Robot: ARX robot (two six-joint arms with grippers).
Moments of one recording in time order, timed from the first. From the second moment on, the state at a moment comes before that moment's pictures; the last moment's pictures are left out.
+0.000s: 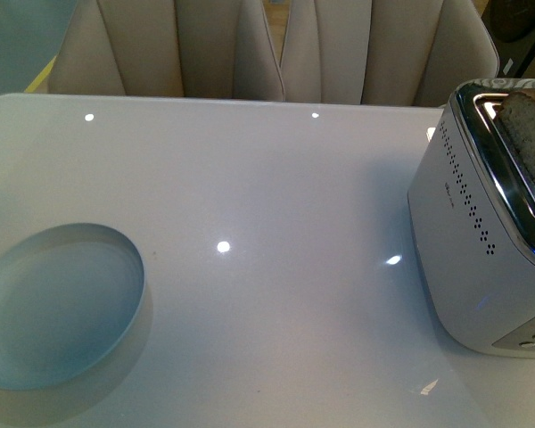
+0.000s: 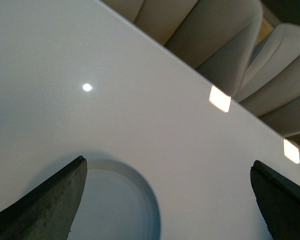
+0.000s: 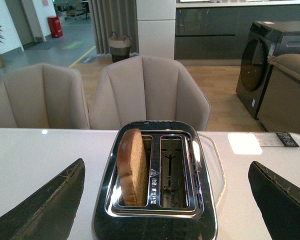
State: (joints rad) left arm 0.23 1.43 0.54 0.35 0.33 -0.43; right arm 0.00 0.01 0.02 0.00 0.00 0.00
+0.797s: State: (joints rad) left arm 0.00 0.62 0.22 0.41 0.00 -0.02; right arm 0.00 0.01 0.02 0.00 0.00 0.00
